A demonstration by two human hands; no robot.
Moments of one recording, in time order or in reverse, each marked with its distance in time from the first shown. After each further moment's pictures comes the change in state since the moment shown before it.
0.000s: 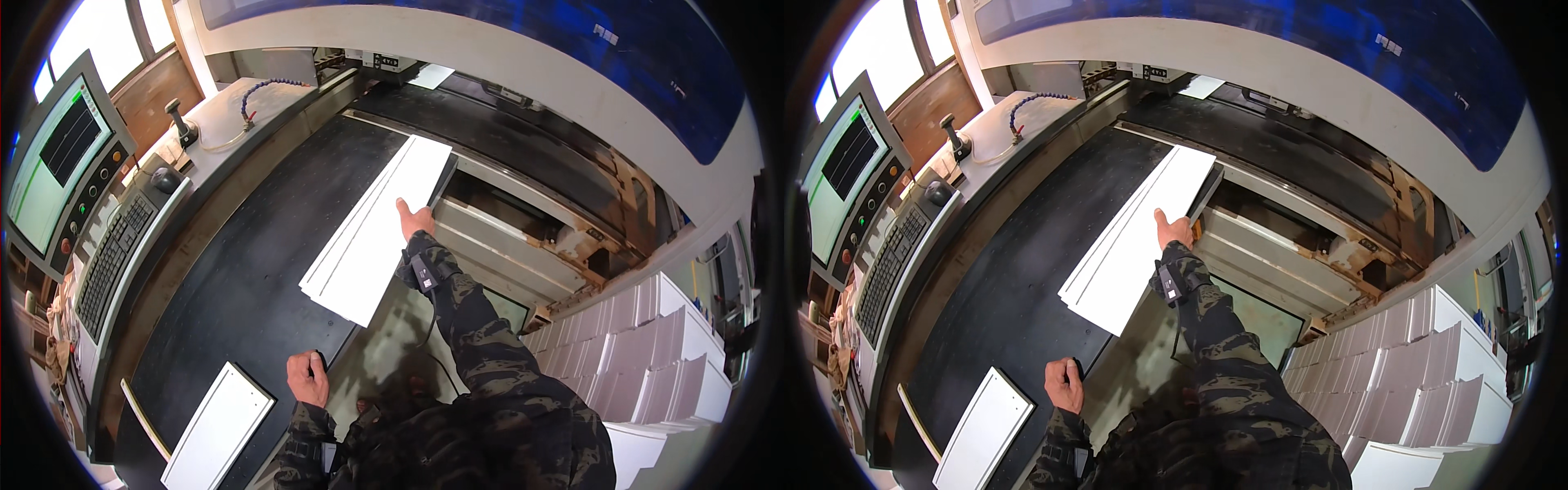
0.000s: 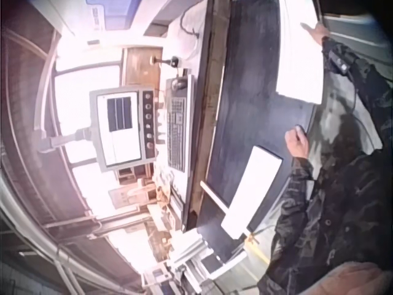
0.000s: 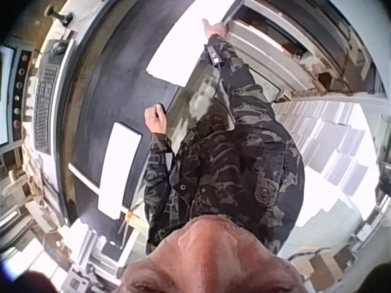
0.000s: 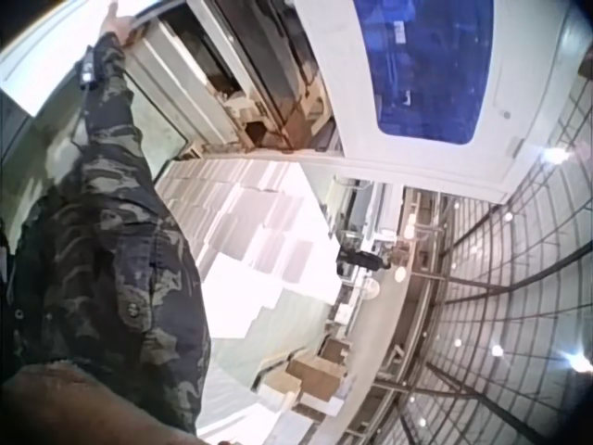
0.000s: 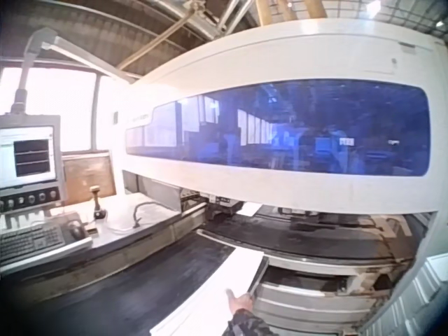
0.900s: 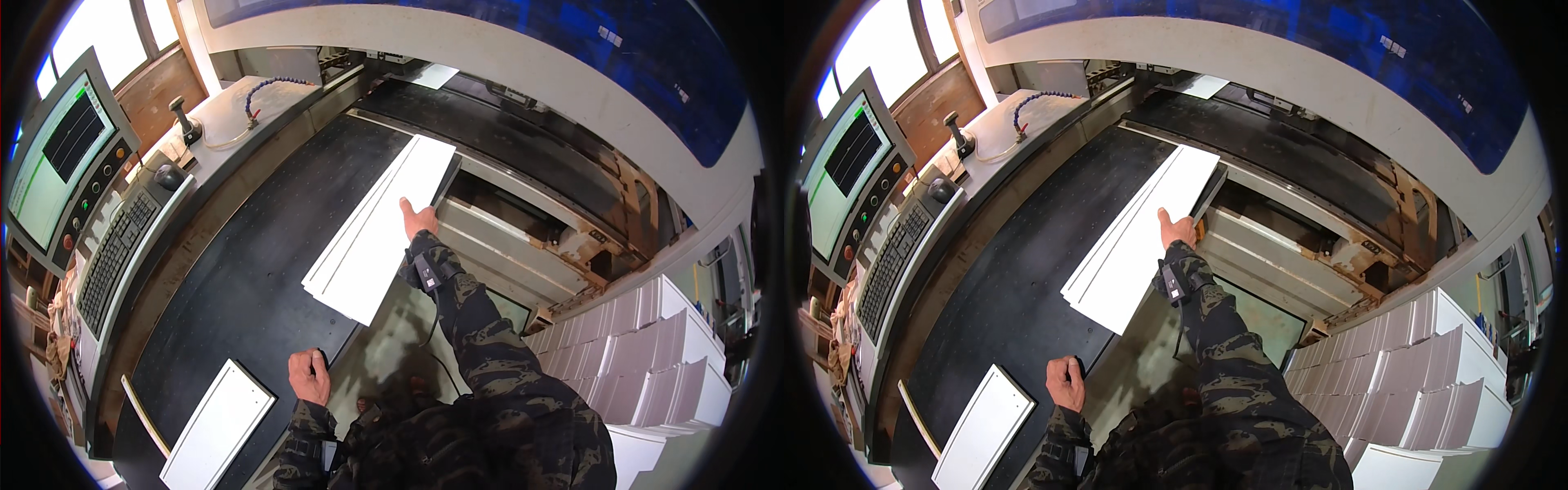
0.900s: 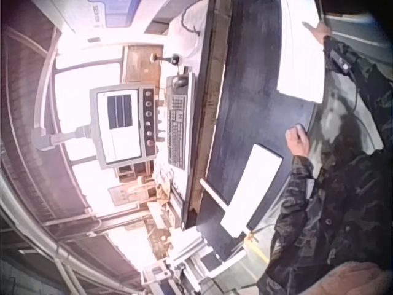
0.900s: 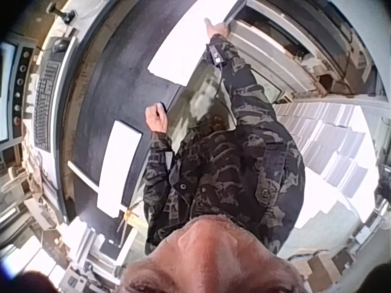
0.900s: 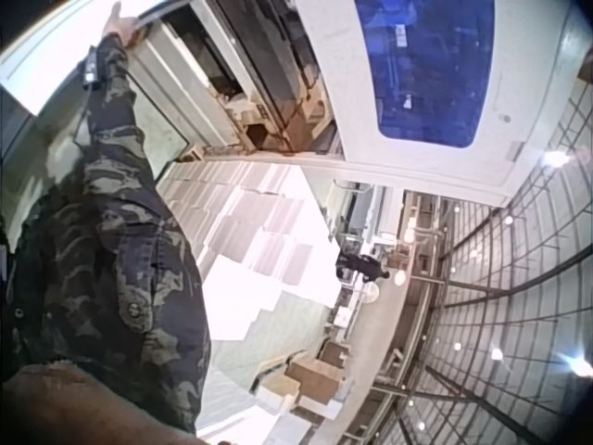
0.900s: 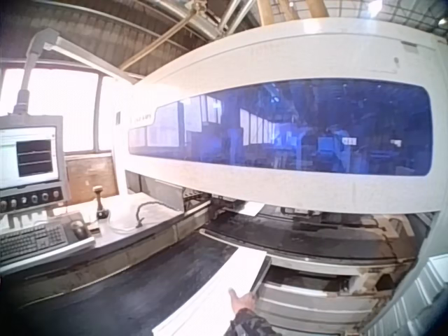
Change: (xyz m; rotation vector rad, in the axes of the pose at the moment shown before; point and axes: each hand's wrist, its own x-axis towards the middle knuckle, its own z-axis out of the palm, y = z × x) left_hand -0.001 -0.003 0.001 -0.017 -0.022 -0.010; right_hand 0.004 0.000 0.000 -0.030 -0.035 0.006
